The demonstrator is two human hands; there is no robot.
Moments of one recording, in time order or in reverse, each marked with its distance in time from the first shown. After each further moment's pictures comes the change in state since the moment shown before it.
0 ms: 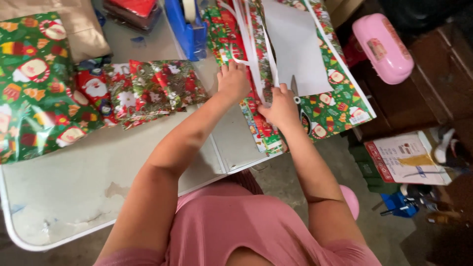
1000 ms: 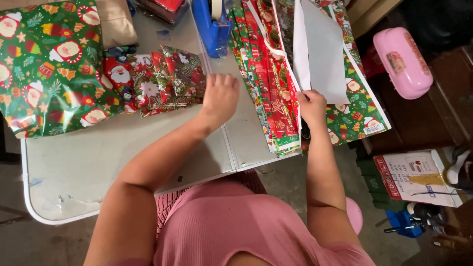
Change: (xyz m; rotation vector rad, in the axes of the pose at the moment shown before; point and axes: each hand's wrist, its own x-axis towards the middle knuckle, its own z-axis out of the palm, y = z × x) left_hand -0.097 -0.064 -0.047 0.458 0.255 0.310; right_hand 0.010 0.067 0.021 0.434 0.145 0.265
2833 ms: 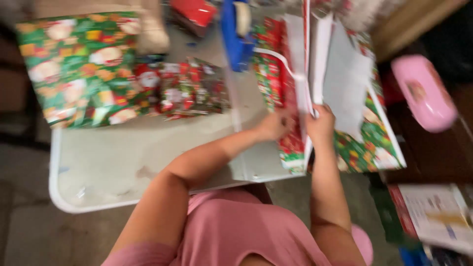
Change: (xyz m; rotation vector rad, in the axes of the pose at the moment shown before) left_hand 0.028 0.097 0.059 -1.287 -0.068 -0.166; right_hand 0.002 -0.012 0.016 0.048 0.096 -0.316
